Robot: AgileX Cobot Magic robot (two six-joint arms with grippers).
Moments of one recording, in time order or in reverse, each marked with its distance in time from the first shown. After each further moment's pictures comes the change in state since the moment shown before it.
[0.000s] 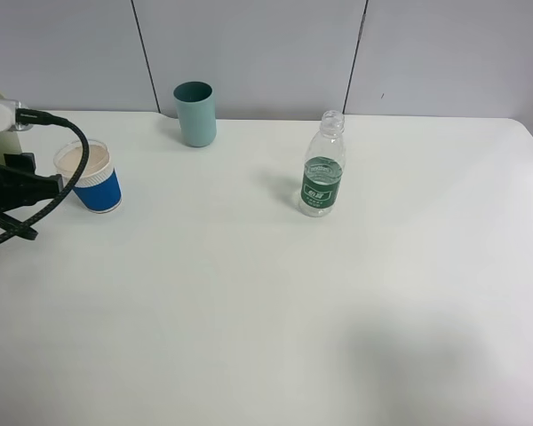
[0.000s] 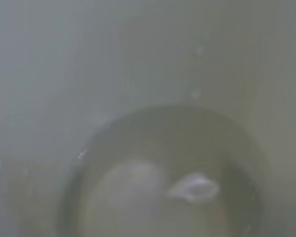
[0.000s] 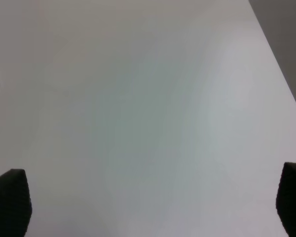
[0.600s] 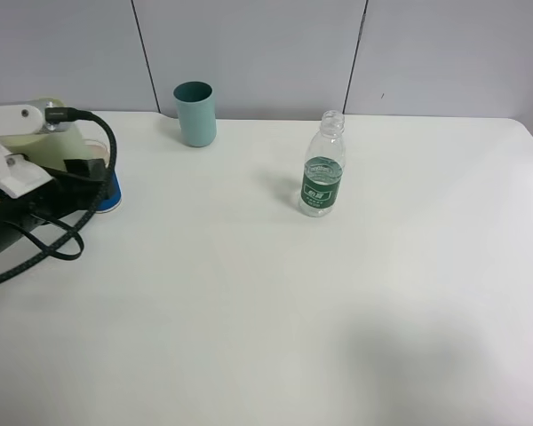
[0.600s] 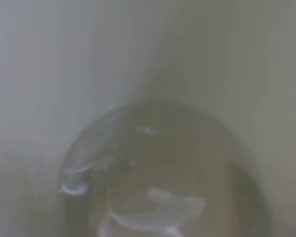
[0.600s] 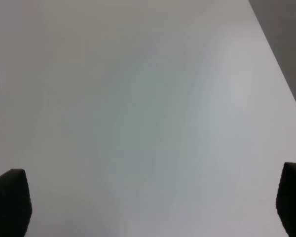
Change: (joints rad) left arm 0.000 0.079 0.000 0.319 0.137 -0.465; right arm 0.000 0.000 0.000 0.000 0.000 0.000
